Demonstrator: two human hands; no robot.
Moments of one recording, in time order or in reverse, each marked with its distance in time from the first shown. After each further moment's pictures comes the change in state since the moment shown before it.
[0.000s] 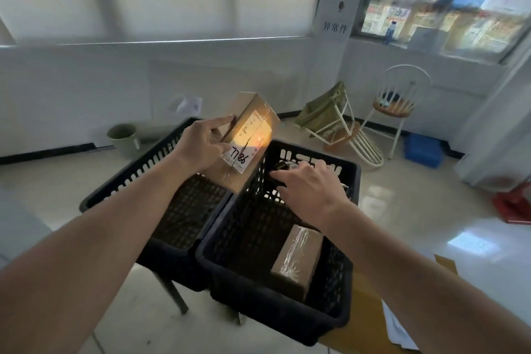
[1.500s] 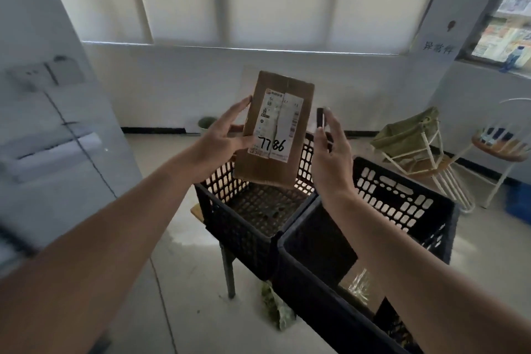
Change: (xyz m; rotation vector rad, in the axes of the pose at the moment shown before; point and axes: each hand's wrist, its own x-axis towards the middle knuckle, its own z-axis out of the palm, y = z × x) left_hand -0.108 -0.035 -0.139 -0.457 0.022 -0.104; right_hand 0.058 -0.148 -0.010 1.342 0.444 0.018
